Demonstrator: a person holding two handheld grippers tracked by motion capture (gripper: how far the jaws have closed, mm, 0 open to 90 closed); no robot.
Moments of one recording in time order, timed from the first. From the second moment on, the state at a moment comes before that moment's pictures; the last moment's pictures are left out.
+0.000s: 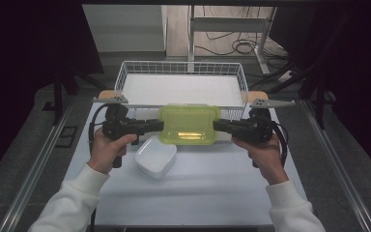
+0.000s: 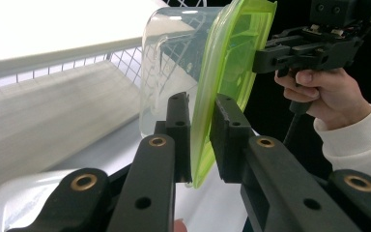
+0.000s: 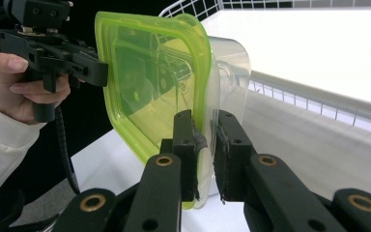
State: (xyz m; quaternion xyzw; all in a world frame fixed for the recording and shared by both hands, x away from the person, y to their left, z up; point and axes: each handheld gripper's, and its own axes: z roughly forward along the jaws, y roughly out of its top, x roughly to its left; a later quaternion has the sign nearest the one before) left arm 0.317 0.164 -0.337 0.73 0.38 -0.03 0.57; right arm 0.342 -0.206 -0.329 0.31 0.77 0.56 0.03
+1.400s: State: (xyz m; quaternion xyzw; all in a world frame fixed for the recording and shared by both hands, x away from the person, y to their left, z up) left arm 0.428 0.187 -0.316 0.71 0.42 -0.06 0.56; right arm 0.454 -0.183 -0.300 0.37 0.75 0.55 -0.03
